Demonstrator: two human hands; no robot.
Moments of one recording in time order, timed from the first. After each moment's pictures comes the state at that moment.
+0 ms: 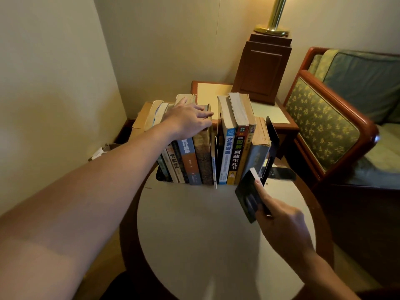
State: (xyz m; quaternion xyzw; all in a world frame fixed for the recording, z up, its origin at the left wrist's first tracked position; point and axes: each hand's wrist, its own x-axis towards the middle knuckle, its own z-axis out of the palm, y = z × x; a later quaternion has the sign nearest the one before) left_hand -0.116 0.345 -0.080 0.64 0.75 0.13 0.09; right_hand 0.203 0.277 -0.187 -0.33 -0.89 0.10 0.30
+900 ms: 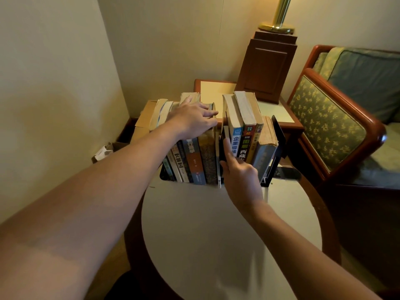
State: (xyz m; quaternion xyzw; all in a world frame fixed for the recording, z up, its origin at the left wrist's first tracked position) left_hand -0.112 0.342 -0.079 0.63 0.76 0.14 0.09; right_hand 0.088 0.318 -0.179 -0.33 -0.88 0.00 0.33
